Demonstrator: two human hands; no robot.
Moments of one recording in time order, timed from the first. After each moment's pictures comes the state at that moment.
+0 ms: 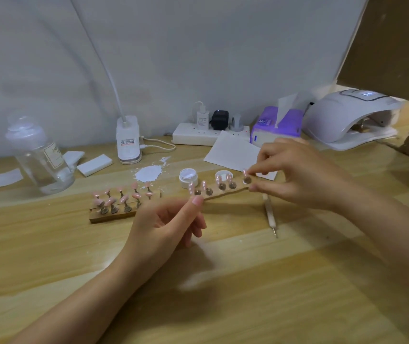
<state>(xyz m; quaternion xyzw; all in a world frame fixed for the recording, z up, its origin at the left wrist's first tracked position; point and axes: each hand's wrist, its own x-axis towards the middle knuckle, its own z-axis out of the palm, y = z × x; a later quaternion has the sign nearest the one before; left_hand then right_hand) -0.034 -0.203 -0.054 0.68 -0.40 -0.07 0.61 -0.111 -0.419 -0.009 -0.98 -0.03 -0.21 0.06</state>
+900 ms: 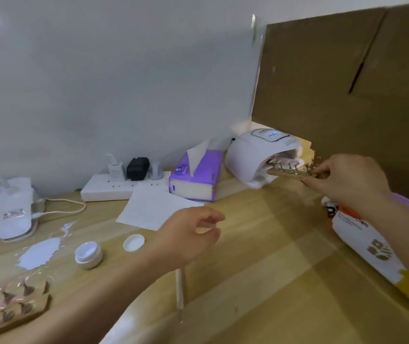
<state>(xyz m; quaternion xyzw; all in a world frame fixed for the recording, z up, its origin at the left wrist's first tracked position) -0.035 -0.385 -0.025 0.74 -0.53 -0.16 0.38 -0.203 -0.603 0.022 -0.88 0.42 -0.20 -0.10</state>
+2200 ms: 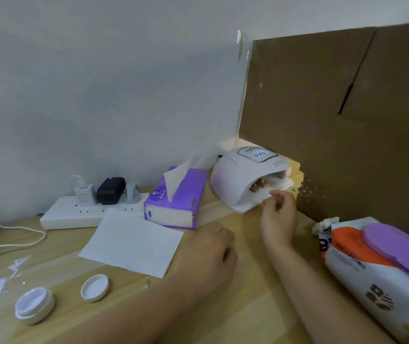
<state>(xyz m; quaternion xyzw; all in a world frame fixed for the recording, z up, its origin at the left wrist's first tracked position) -0.040 -0.480 -0.066 0.75 -0.62 0.03 0.22 -0.113 -0.603 -0.056 -0.57 0.45 -0.55 0.41</state>
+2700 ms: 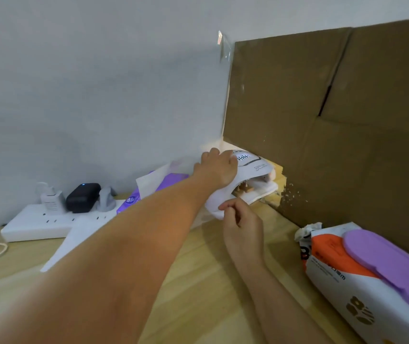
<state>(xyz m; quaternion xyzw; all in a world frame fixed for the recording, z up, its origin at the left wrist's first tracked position) -0.008 -0.627 0.018 0.82 -0.51 -0.04 0.25 -0.113 -0.590 -0.065 -0.72 0.34 -0.47 0.37</state>
